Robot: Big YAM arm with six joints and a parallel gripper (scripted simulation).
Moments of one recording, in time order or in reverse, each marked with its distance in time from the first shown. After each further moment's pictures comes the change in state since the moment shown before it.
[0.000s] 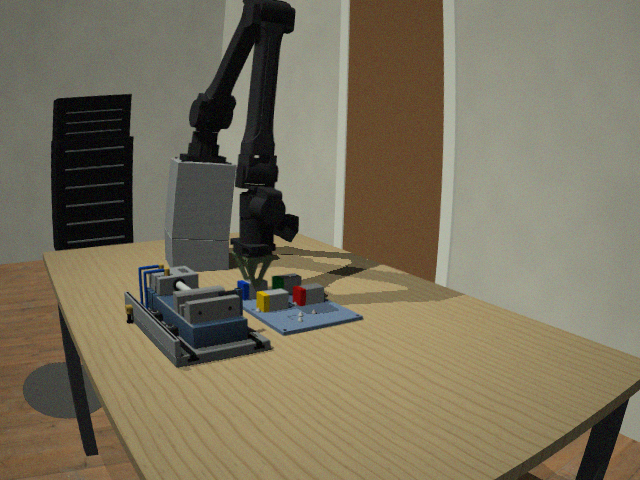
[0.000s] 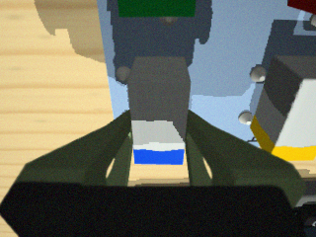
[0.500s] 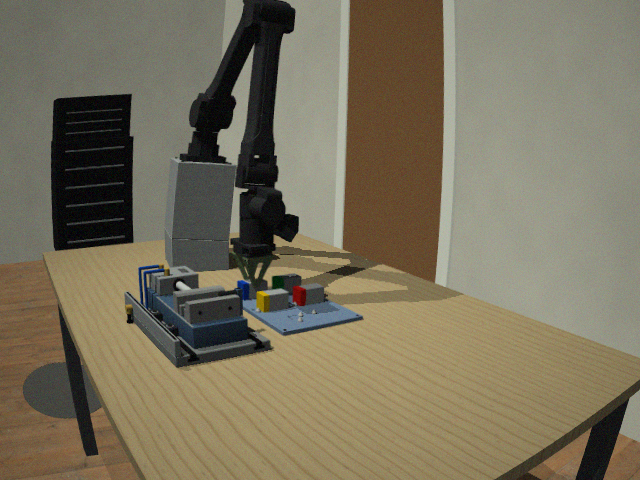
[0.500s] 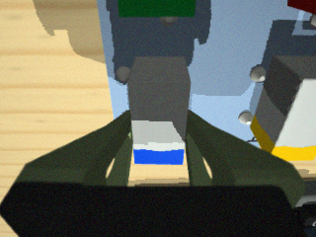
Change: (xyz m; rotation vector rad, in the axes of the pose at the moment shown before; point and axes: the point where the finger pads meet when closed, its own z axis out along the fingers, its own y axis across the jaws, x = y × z) arm 0.000 0.000 0.000 0.000 0.000 0.000
